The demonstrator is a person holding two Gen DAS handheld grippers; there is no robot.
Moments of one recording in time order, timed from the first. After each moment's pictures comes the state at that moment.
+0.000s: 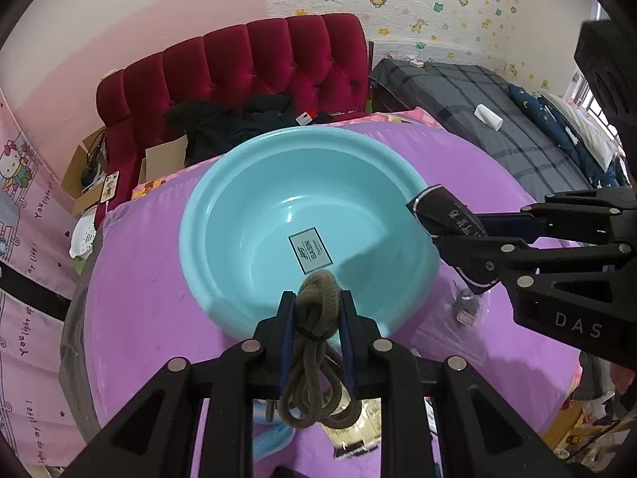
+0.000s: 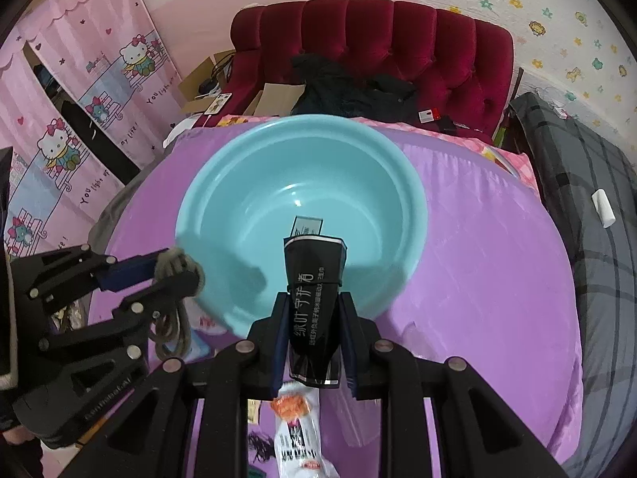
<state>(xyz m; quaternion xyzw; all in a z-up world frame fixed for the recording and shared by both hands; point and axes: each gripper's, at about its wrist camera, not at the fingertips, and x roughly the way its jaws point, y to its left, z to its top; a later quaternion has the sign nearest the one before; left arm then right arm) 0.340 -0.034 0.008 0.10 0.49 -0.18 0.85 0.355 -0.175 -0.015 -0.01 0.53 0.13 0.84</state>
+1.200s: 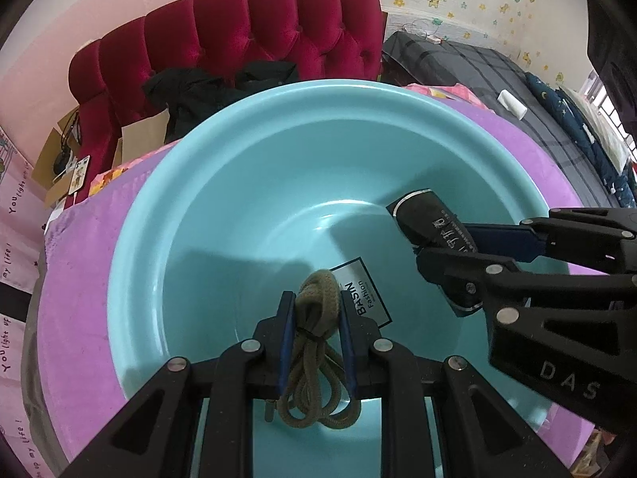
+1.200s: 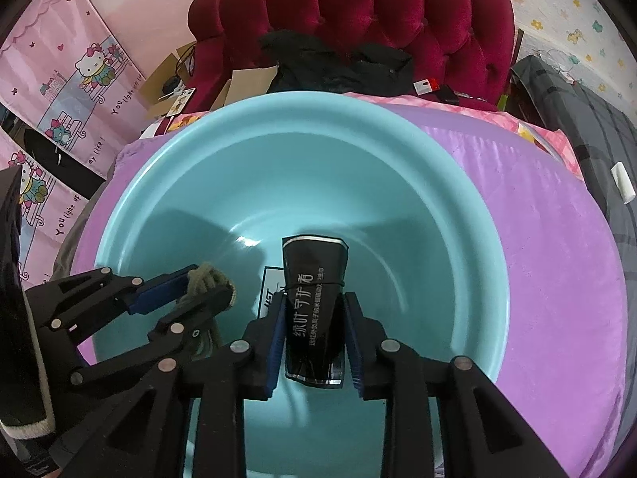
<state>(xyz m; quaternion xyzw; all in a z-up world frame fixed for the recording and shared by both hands) 0.453 -0.041 -0.090 0.10 0.53 -0.18 0.82 0.464 -0.158 -0.108 0.04 0.57 0.09 0.82</state>
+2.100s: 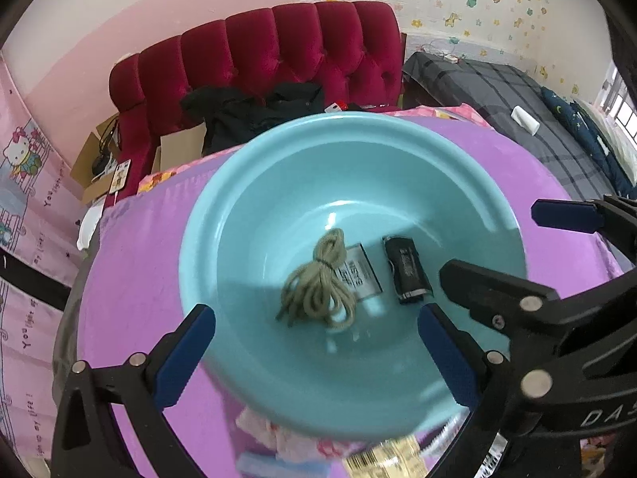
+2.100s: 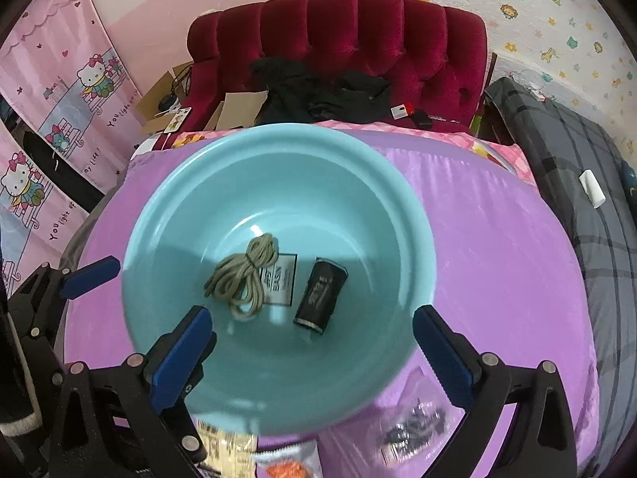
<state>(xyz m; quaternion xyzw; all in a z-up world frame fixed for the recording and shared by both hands) 0.395 -0.033 -0.041 0.10 0.50 -0.12 0.85 0.404 -0.167 -0.050 0.01 0.53 0.06 0.84</state>
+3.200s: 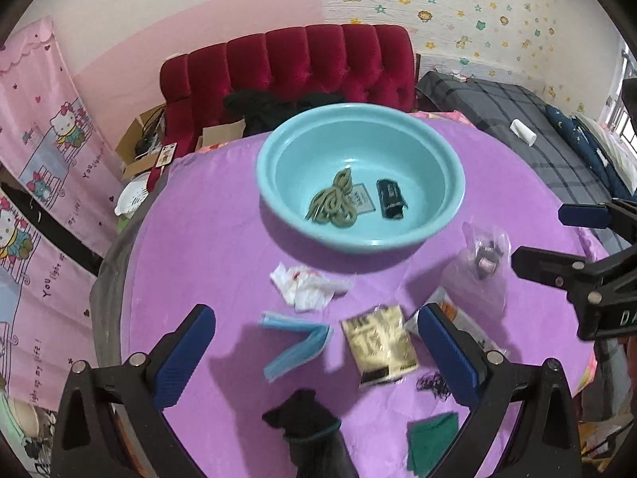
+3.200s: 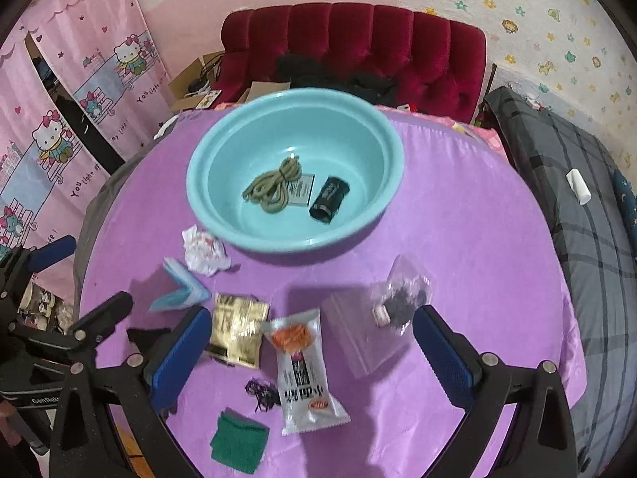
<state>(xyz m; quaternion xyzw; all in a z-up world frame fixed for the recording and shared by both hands) 0.231 0.018 0.007 0.08 0.47 -0.08 0.87 0.251 -0.176 -0.017 -0.01 0.53 0.09 0.85</state>
